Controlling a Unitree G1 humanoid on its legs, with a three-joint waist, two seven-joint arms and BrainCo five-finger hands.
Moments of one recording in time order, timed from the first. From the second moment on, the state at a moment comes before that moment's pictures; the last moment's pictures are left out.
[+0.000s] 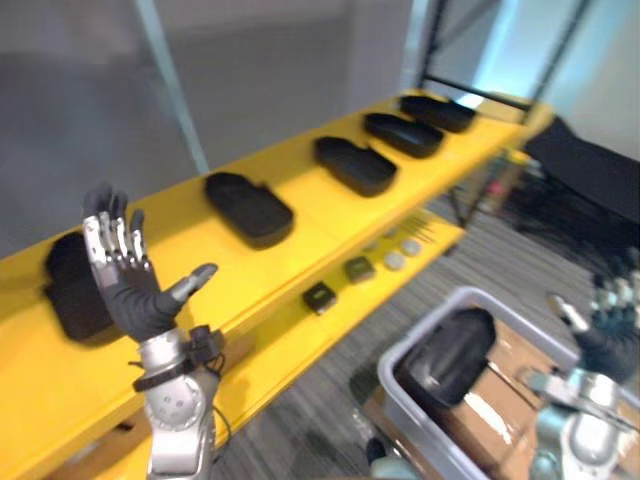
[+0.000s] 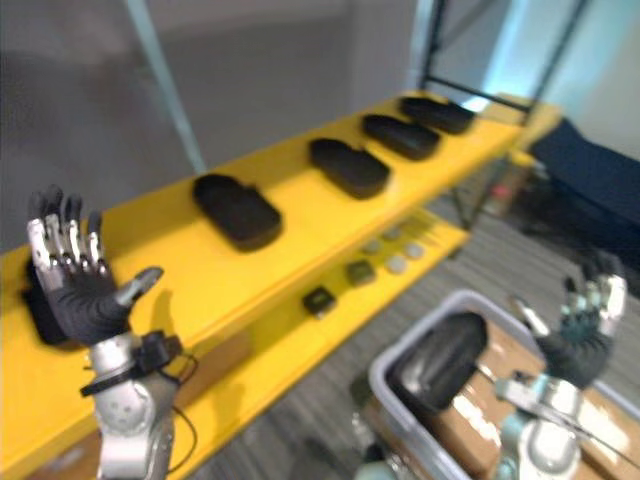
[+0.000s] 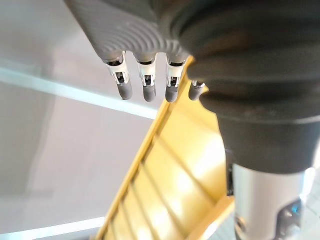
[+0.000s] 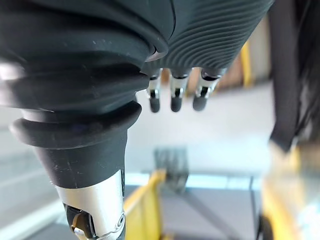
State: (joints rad) left arm 0.04 0.07 -0.04 -0.40 0.01 -0.43 0.46; right arm 0.47 -0.03 -0.35 -0.40 0.30 -0.45 -0.20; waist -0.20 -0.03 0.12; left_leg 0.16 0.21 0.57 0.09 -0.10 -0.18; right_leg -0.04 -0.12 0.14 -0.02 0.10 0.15
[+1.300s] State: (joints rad) left arm 0.03 0.16 -0.18 -0.50 -0.07 -0.43 0.34; right arm 0.28 -0.10 -0.06 -0.36 0.34 -0.41 -0.27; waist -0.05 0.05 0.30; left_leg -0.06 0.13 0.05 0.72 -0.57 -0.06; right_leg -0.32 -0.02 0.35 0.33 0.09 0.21
